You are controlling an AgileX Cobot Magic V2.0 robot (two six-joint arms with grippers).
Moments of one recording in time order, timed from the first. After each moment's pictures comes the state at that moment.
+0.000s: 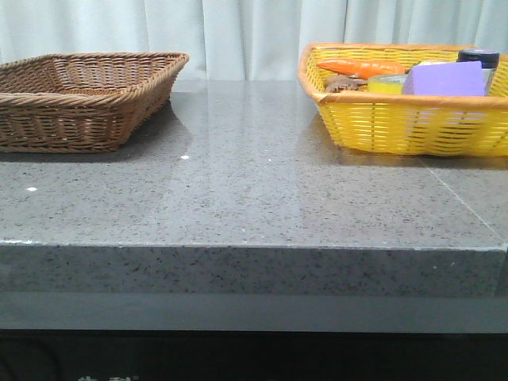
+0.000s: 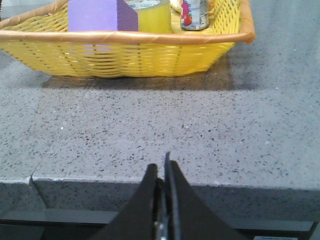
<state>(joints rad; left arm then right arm) -0.08 -0.01 0.01 0.00 0.19 -0.08 0.00 -0.01 0.03 0.21 0.25 -0.10</state>
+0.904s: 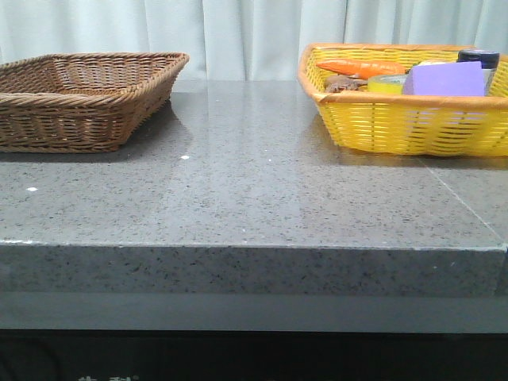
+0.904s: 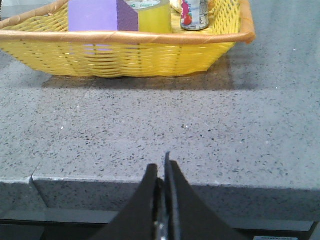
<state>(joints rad) -0.08 -0.01 0.01 0.00 0.19 -0.08 0.00 -0.01 0.03 0.21 0.25 -0.10</state>
